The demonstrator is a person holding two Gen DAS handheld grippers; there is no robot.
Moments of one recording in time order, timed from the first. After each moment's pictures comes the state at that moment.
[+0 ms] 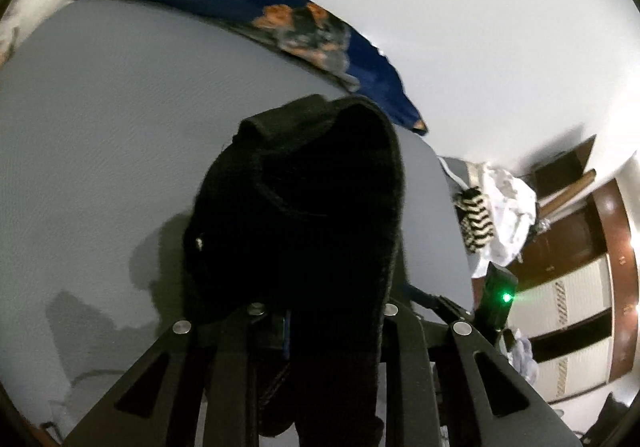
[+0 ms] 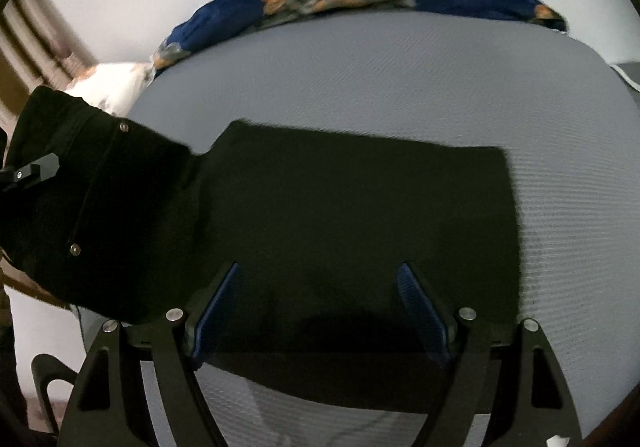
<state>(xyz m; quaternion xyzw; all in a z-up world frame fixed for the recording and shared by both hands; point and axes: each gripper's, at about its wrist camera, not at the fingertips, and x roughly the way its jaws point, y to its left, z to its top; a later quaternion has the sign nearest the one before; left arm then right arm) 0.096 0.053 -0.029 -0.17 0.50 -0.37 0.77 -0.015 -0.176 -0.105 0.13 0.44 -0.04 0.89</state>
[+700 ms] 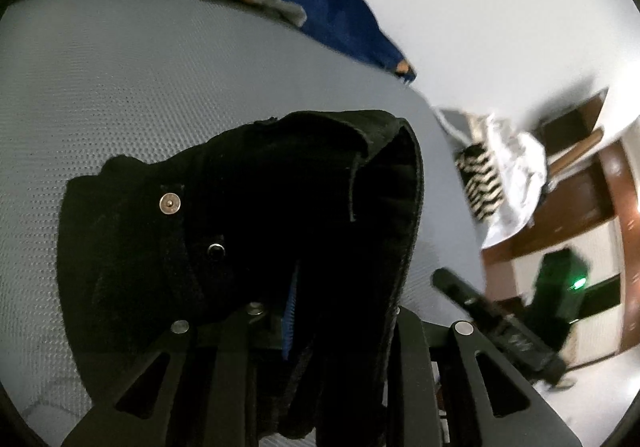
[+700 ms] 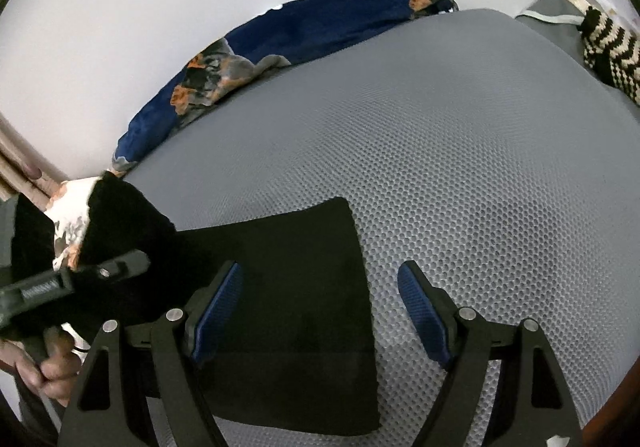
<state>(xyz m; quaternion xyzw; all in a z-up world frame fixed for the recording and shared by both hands) 0.093 -0.115 -0.074 -0.10 0.54 -0.39 0.74 -0.051 -0.292 -0.096 0.26 0.37 -0.11 0.89</state>
